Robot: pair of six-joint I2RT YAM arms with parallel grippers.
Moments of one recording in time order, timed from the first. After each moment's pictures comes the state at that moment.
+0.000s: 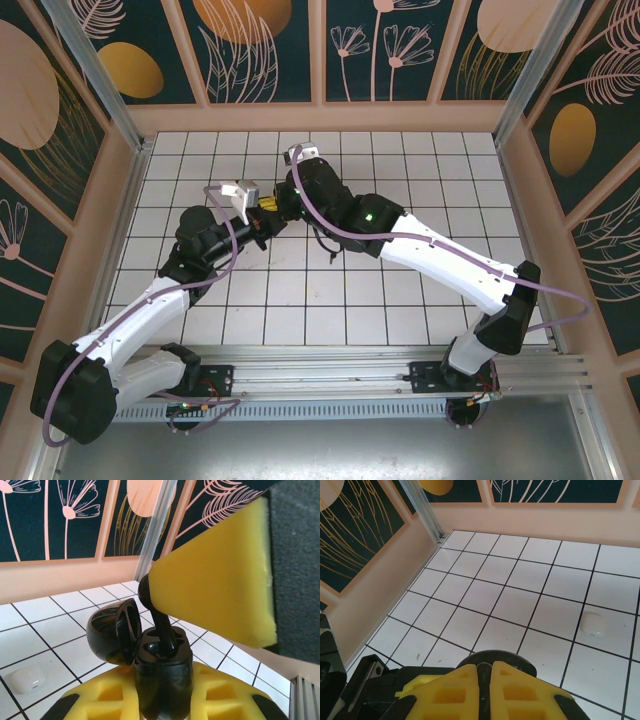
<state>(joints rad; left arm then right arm) -0.47 1.07 0.64 0.44 0.51 -0.35 1.06 1.59 1.68 -0.58 0.38 0.48</state>
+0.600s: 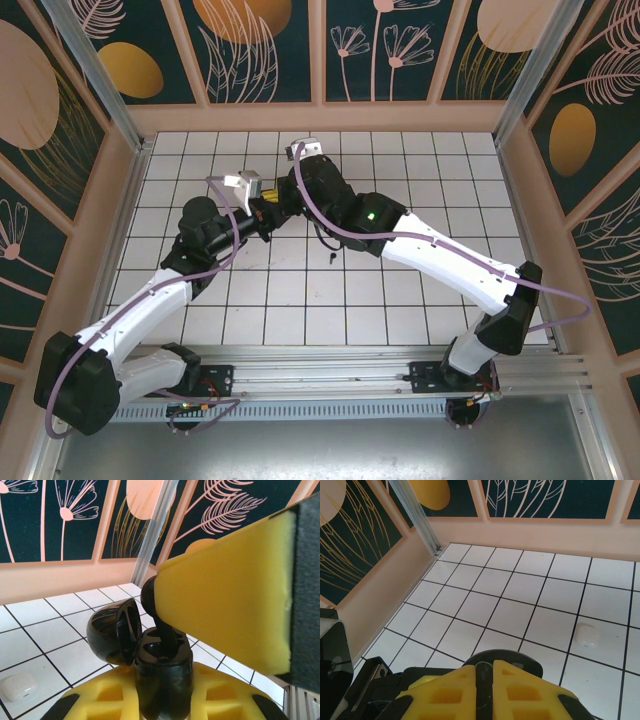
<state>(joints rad) -0.47 1.12 0.71 0.42 0.51 -0.38 1.06 1.59 1.68 -0.54 0.40 0.47</state>
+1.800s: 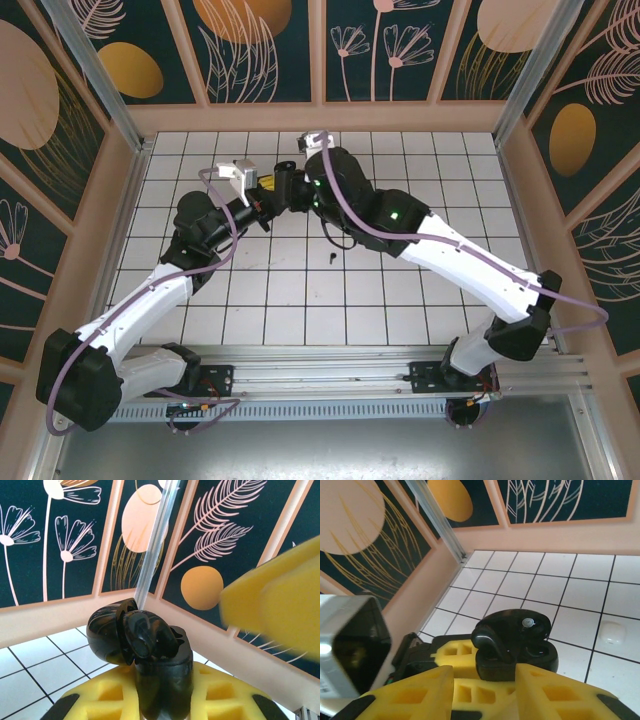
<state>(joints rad) -0.47 1.15 0.76 0.51 0.50 -0.37 1.07 1.51 1.75 -0.61 0.34 0.55</state>
